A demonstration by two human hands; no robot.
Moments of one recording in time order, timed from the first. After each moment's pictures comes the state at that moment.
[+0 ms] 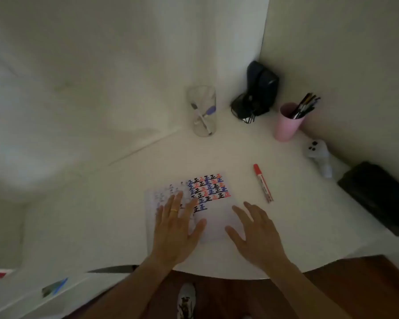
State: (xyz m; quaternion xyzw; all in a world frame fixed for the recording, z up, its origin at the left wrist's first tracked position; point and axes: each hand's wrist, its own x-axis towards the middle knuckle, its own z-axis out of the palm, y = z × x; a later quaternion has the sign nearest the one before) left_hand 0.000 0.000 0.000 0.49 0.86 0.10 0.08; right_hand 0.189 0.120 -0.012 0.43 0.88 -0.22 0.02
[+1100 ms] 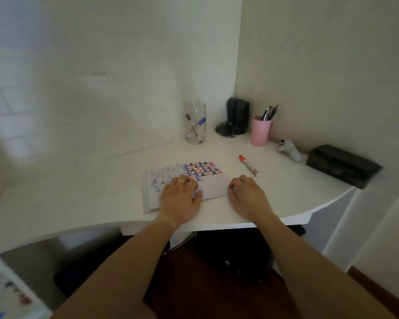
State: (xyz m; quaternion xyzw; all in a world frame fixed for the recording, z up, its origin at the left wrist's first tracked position) left_hand 0.012 -0.028 -0.085 0.57 0.79 0.20 -0.12; right_hand 0.194 0.088 -0.084 0.39 0.88 -0.05 -0.26
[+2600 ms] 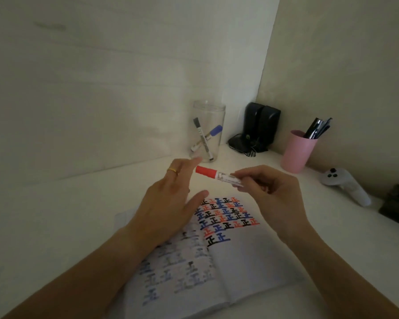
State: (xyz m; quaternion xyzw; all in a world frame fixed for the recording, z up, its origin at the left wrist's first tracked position) left_hand -0.116 0.079 -0.066 0.63 0.68 0.35 -0.12; right_hand 0.074 0.177 -0.042 0.30 0.76 -0.32 -0.48
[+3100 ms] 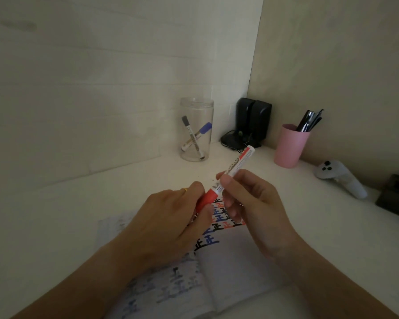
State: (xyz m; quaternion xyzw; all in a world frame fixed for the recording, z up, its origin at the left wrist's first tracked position) left_hand -0.086 0.065 -0.059 0.73 0.62 0.28 -0.11; right_hand 0.073 0.168 -0.058 0.19 0.65 -0.59 -0.44
